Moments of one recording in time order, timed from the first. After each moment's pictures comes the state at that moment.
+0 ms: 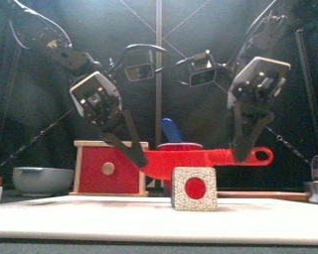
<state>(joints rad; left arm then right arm) -0.05 0.05 0.68 0.03 0.13 0.00 0.07 -0.09 0.64 -0.01 0.61 0.20</state>
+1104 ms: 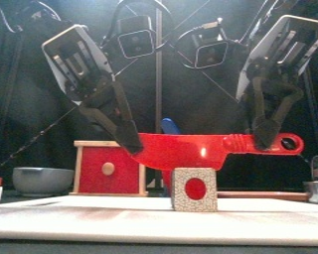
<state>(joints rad) -0.22 0.09 0.64 -0.12 0.17 -0.01 0.20 -0.05 0.64 0.11 0.56 0.20</state>
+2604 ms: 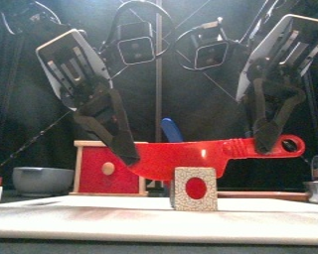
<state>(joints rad) -0.24 0.10 0.64 -0.16 0.17 -0.01 0.21 -0.04 0.63 0.11 0.56 0.20</state>
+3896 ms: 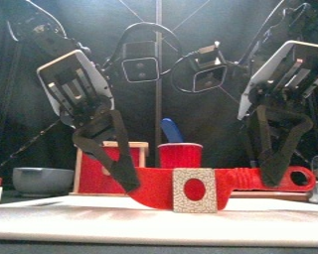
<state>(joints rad) -0.24 0.22 0.63 -0.20 0.18 -0.01 0.22 0.06 0.64 0.14 0.51 0.20</state>
